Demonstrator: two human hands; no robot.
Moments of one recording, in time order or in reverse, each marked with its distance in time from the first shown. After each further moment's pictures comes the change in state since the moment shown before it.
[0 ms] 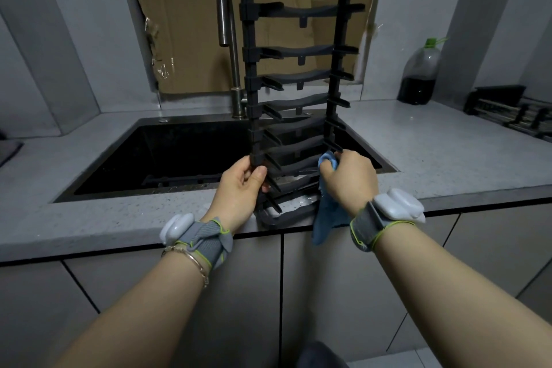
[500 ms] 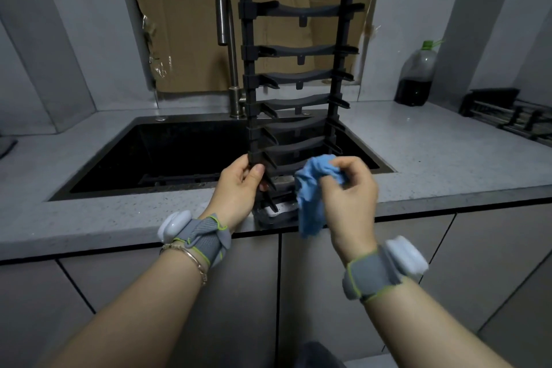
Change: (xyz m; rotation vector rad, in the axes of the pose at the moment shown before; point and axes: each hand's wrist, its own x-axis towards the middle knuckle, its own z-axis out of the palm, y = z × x) left_hand 0.002 0.001 0.001 -0.021 0.010 -0.031; right_hand -0.052 -0.006 0.007 0.882 0.267 -0.085
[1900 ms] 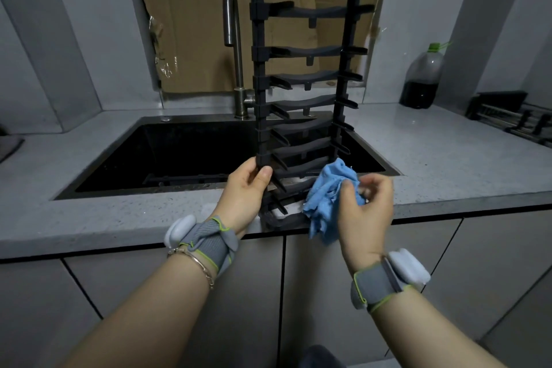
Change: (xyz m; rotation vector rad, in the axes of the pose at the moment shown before) left_hand -0.005 -0.004 0.001 -0.127 -0.017 -0.054; right_hand -0.010 0.013 -0.006 -0.075 0.197 0.065
